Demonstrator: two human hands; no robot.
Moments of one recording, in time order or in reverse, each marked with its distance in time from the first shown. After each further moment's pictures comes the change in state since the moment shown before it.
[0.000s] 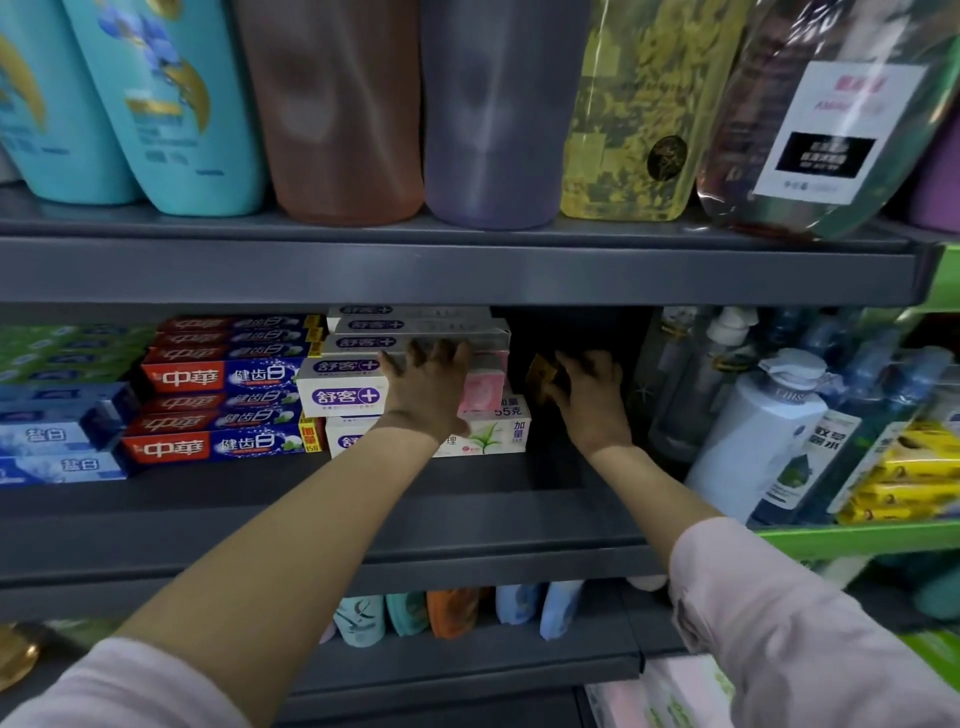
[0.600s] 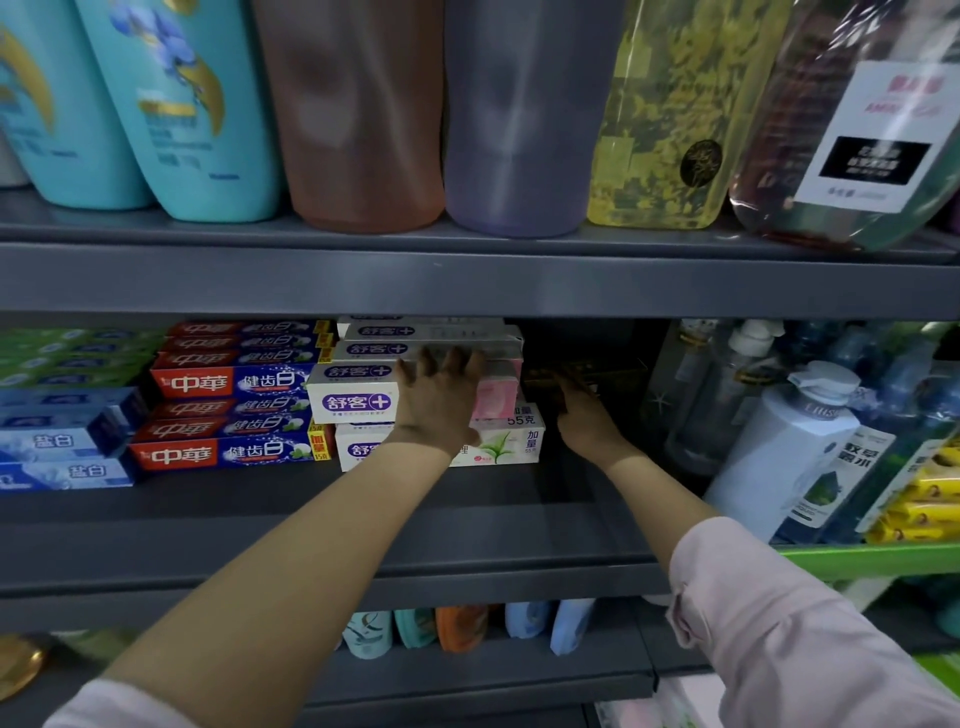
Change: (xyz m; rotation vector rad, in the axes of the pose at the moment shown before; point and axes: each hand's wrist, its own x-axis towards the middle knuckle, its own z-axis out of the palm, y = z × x) left_hand 0.004 -0.003 0.008 0.027 0.061 0.007; right_hand 0.014 -0.006 0.019 0.158 -0.270 0.039
